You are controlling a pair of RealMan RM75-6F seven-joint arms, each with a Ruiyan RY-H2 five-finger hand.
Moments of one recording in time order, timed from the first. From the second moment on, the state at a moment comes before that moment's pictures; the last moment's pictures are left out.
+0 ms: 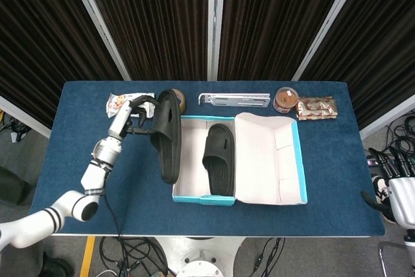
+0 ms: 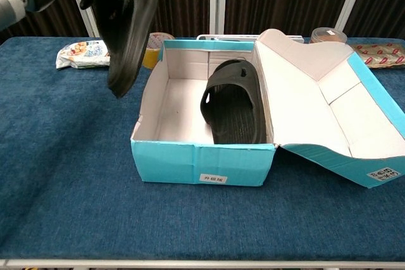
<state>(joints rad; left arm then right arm) -0.72 -1.62 -0.37 -1.19 1.38 1.04 -0.85 0.06 -0.94 0.06 -1.69 -1.58 1.54 0.04</state>
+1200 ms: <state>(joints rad) -0.81 -1.89 -0.21 -0.91 1.43 1.04 -0.87 0.04 -0.94 0.06 -1.69 -1.57 1.56 0.03</state>
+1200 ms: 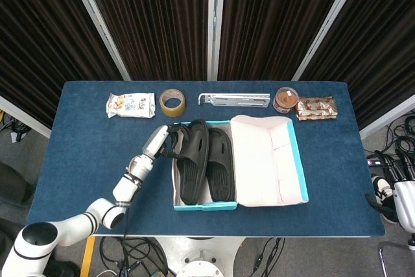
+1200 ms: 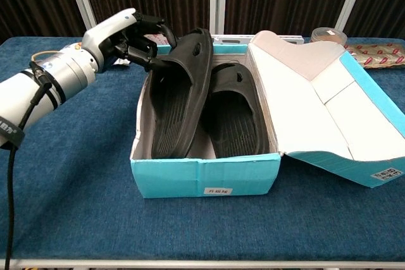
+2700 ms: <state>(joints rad) -0.89 -1.51 -0.17 -1.44 1.33 0.75 -0.07 0.04 -0.95 0.05 -1.67 -1.58 1.56 0.06</state>
